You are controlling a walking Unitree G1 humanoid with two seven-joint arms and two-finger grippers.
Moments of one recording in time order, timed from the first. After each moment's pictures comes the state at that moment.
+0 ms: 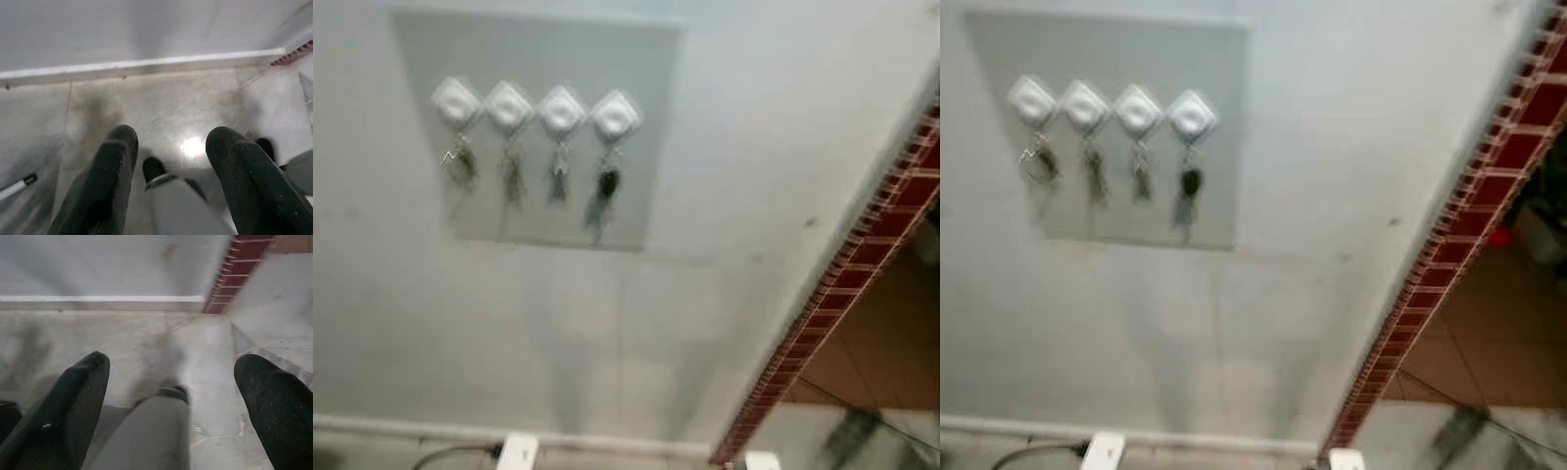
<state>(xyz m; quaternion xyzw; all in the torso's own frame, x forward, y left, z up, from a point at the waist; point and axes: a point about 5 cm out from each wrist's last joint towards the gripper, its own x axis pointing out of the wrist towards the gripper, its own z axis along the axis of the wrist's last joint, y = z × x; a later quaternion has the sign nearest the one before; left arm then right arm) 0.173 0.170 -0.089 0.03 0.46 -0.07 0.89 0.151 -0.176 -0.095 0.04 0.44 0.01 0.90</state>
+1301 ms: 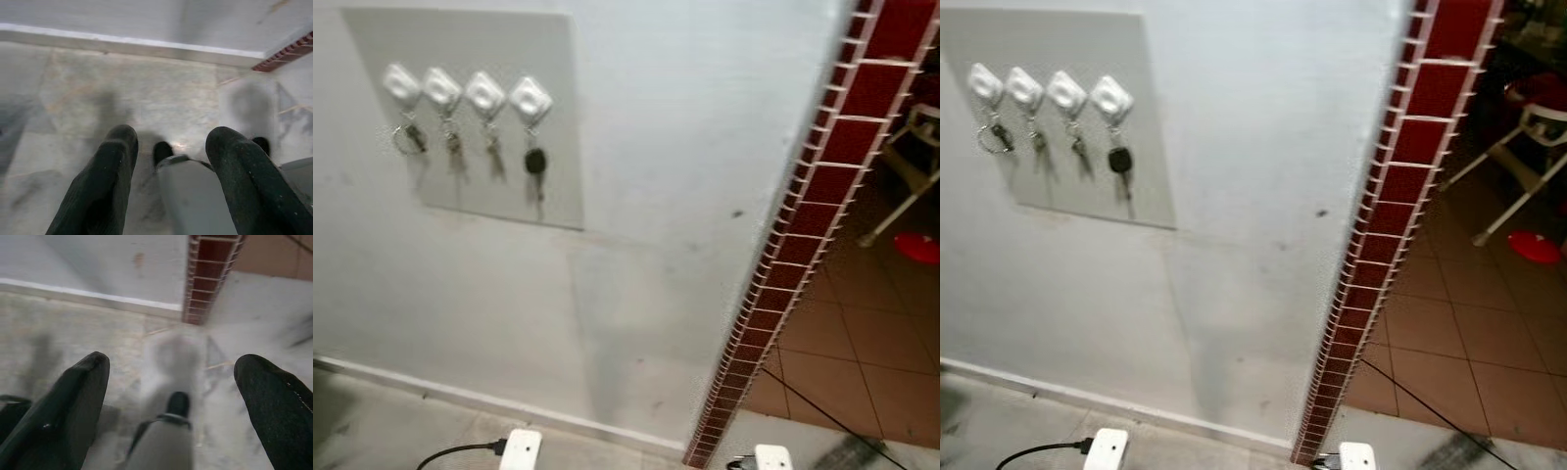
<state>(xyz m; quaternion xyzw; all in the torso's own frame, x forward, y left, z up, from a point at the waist) 0.175 0.169 -0.089 0.01 0.46 -0.06 0.88 0.162 -0.180 -0.090 0.04 0.43 0.01 0.90</state>
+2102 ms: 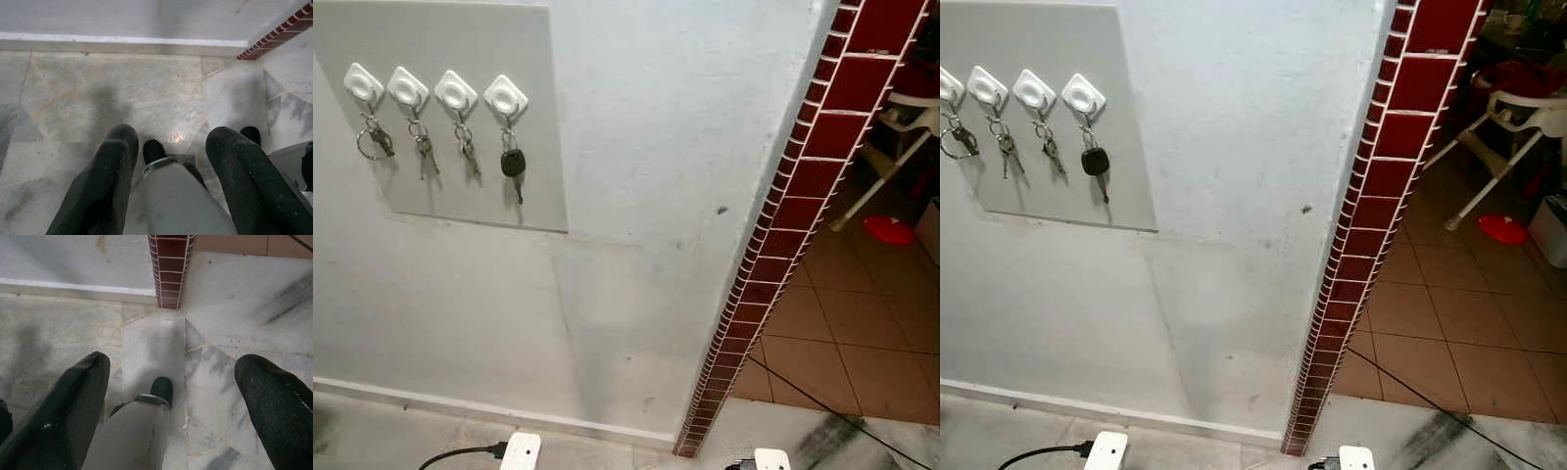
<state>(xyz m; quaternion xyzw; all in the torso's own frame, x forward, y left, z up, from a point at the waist) 0.169 0.168 -0.091 0.01 0.47 -0.06 0.88 0.157 -0.189 -0.092 0.03 0.44 -0.01 0.90</state>
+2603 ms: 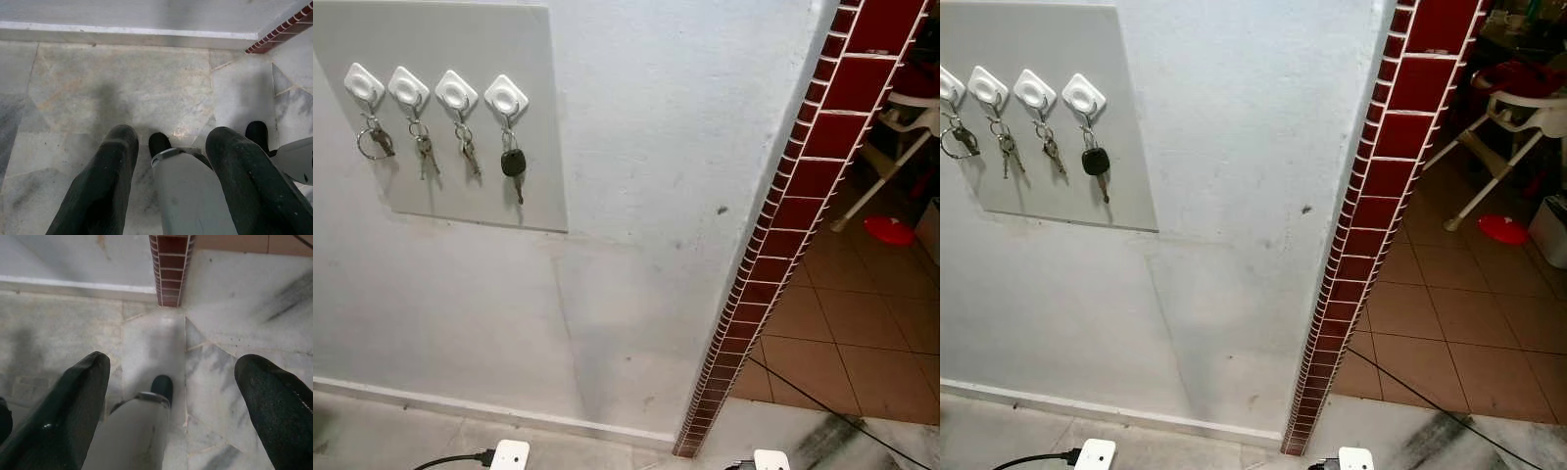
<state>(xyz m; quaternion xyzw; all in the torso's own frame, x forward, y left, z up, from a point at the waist) 0.161 0.176 -0.094 0.02 0.48 -0.05 0.88 0.155 -0.190 -0.093 0.03 0.45 -0.01 0.89</state>
